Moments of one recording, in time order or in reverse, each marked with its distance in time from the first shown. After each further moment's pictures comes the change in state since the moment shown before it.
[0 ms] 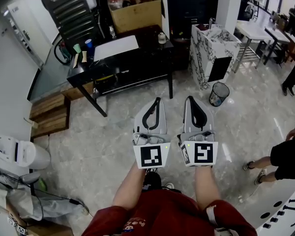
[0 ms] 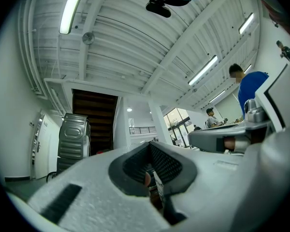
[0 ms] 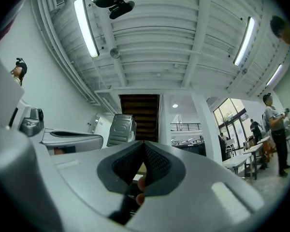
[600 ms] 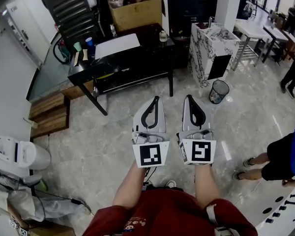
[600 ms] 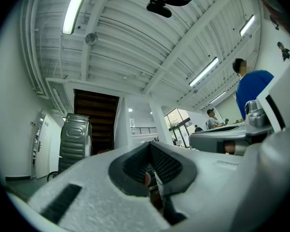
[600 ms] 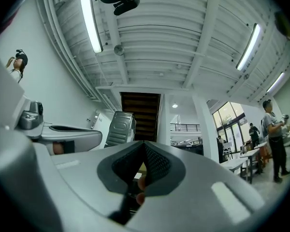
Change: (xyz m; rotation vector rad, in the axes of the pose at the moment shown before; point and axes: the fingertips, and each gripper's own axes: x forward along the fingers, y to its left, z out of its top) left arm -0.022 0.027 0.005 -0.021 -0.003 0.008; right arm -0.001 0.033 0.002 -0.048 0.024 -0.019
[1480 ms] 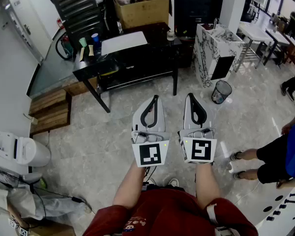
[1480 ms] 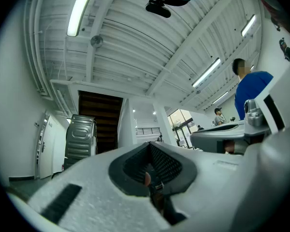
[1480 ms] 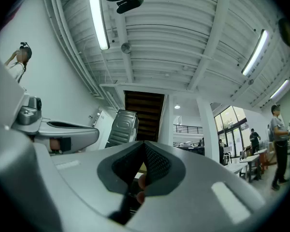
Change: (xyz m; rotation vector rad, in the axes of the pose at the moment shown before) left arm -0.036 0.056 0.003 0.018 -0.002 0.017; right arm 0.007 0.060 0.008 -0.056 0.006 0.004
